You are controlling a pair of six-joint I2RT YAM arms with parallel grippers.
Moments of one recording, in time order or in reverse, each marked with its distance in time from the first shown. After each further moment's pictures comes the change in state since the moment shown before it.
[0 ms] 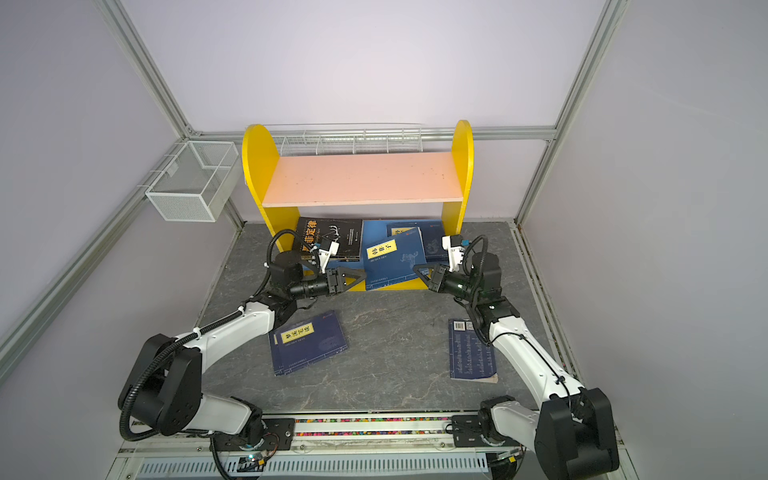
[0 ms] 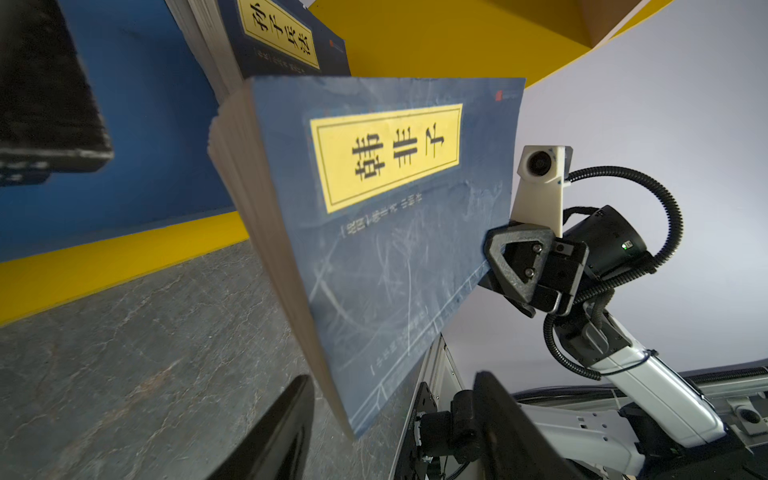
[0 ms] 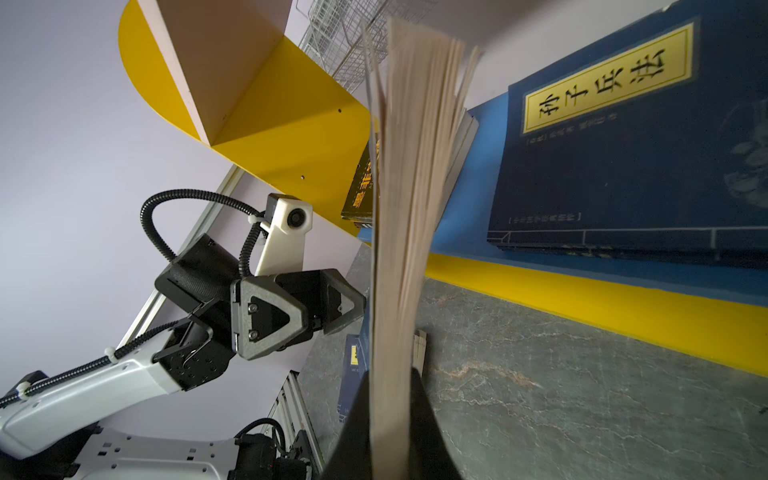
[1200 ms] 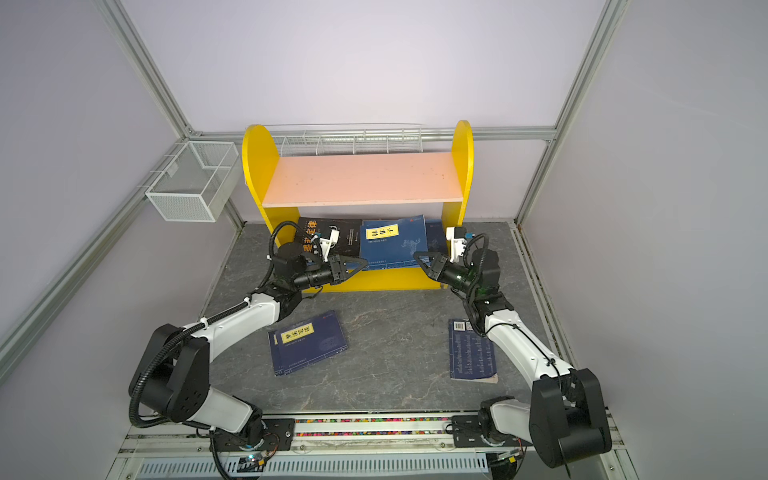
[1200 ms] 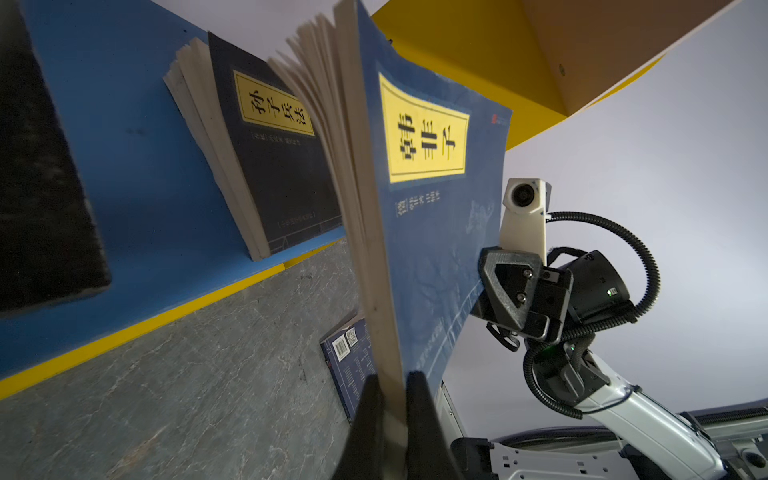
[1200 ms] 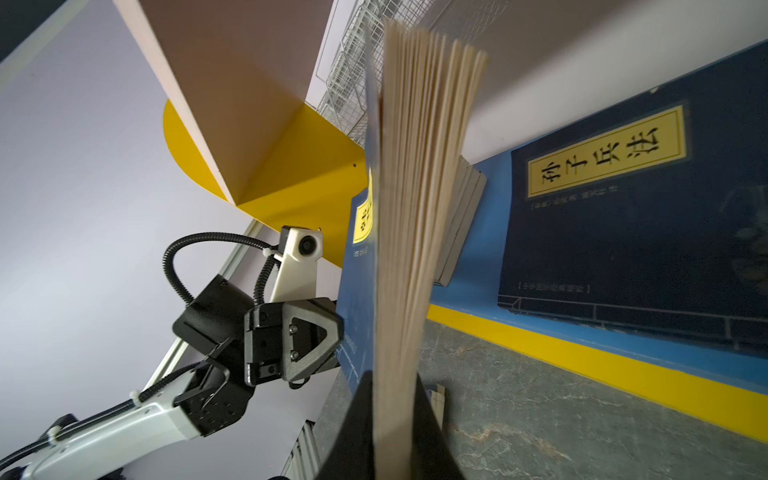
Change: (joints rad) left arm -0.019 0.077 0.106 0.071 -0.069 -0.063; right arm 0.003 0.091 0.013 0.195 0.049 0.126
